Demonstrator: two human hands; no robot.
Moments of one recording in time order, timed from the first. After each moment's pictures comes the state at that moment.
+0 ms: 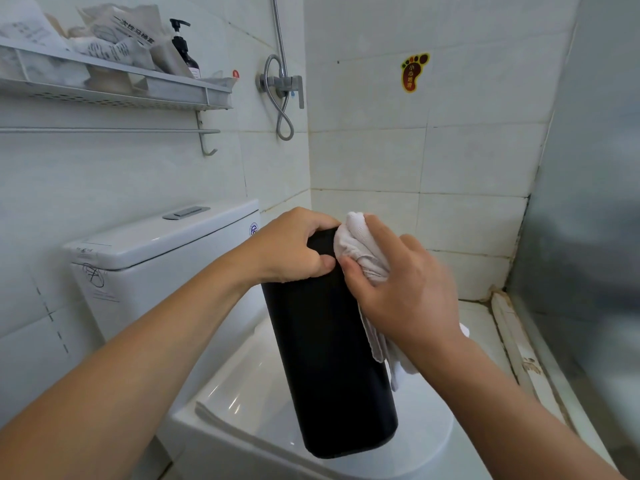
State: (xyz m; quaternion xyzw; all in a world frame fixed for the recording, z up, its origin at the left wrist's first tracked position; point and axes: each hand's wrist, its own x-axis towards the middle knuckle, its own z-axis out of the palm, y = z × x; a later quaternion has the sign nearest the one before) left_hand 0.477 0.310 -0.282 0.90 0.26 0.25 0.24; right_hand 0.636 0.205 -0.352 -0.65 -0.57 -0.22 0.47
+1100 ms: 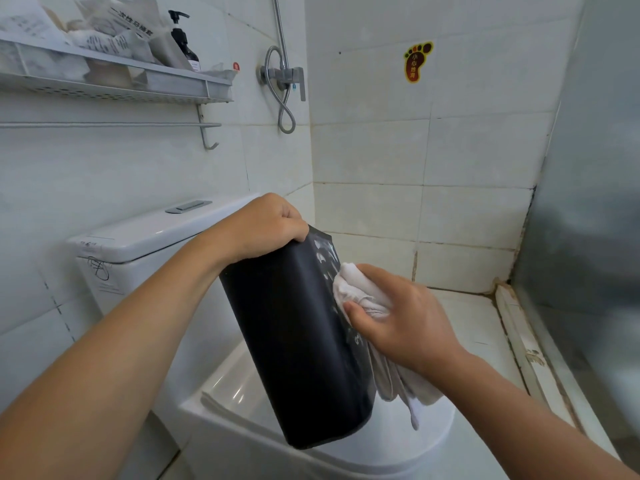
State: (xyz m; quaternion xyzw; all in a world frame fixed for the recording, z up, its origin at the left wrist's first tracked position) left_hand 0.458 0.323 -0.268 0.86 0.37 0.25 0.23; right_hand 0.658 0.202 -0.400 -0.65 -0.63 -0.05 0.42
